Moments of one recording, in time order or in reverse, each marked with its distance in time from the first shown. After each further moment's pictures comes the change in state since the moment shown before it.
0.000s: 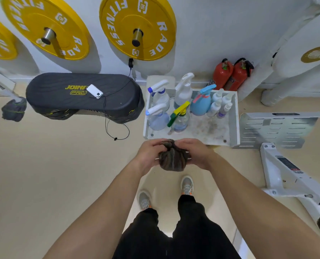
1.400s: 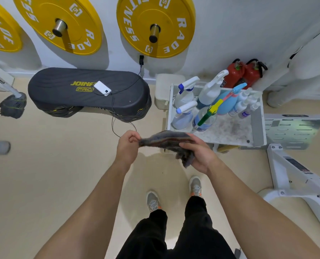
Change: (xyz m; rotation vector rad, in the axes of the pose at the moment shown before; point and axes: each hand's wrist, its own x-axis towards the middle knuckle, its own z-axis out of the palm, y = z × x) left_hand 0.013 -0.016 -0.170 0.117 0.420 0.255; right_hand 0.028 0.004 0.105 0.387 -0.021 -0.175
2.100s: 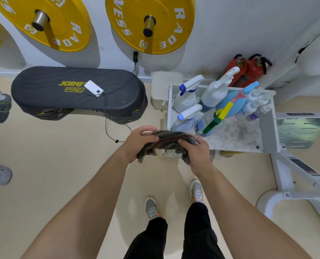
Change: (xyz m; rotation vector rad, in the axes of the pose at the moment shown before) left_hand 0.077 0.014 0.038 -0.113 -0.436 -0.154; right_hand 0.082 0.025 -0.003 -0.077 0.562 -0.085
